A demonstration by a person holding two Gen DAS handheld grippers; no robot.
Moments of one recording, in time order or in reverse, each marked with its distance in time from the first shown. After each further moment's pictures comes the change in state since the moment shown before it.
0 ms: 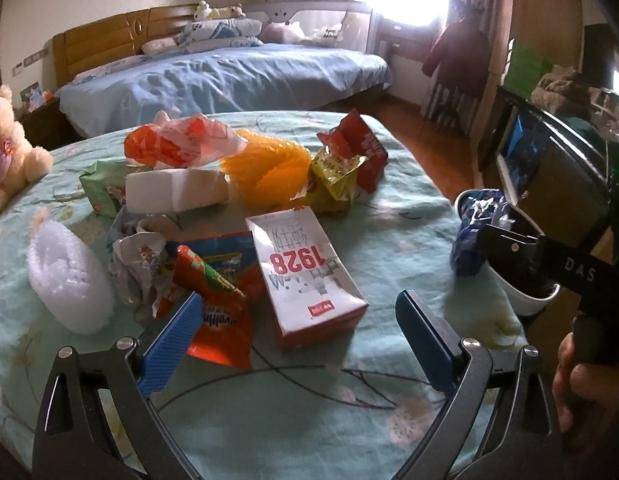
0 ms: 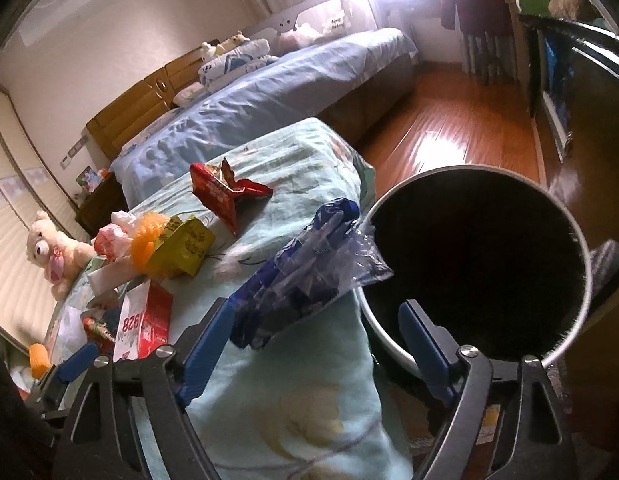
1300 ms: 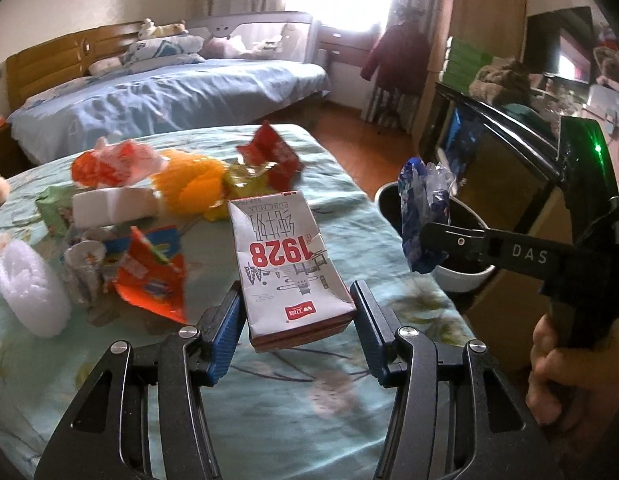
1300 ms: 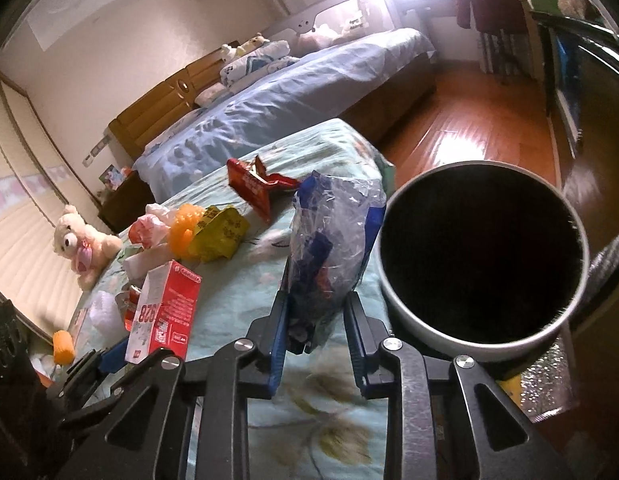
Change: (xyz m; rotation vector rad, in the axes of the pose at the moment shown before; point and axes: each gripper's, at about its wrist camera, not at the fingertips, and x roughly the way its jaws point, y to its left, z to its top) left arm -0.027 -0.033 -0.009 0.106 -0.046 -0.198; right arm -0.043 -0.005 -0.012 -0.002 -0.019 0.076
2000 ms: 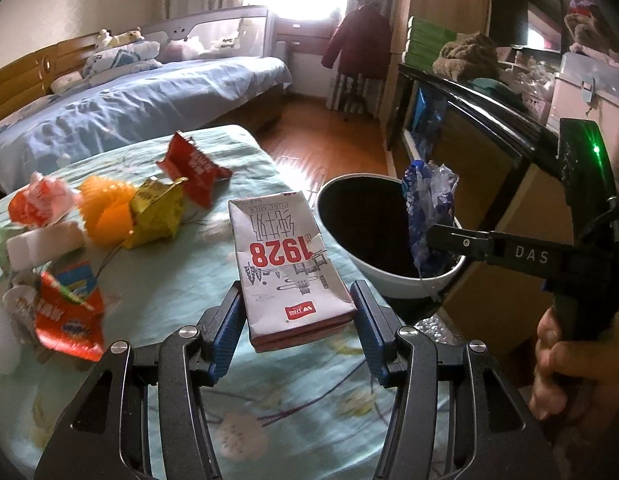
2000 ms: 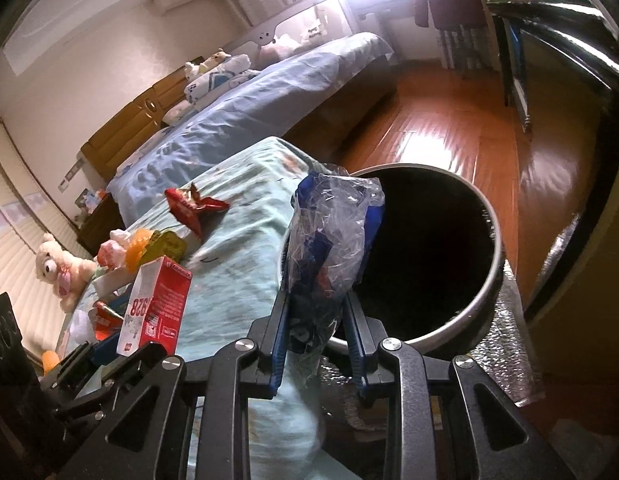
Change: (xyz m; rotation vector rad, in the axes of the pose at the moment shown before) left arm 0.030 -0.052 0.020 0.098 0.025 -0.082; right arm -0.023 -0.061 0.003 0.080 -0.025 -0.083
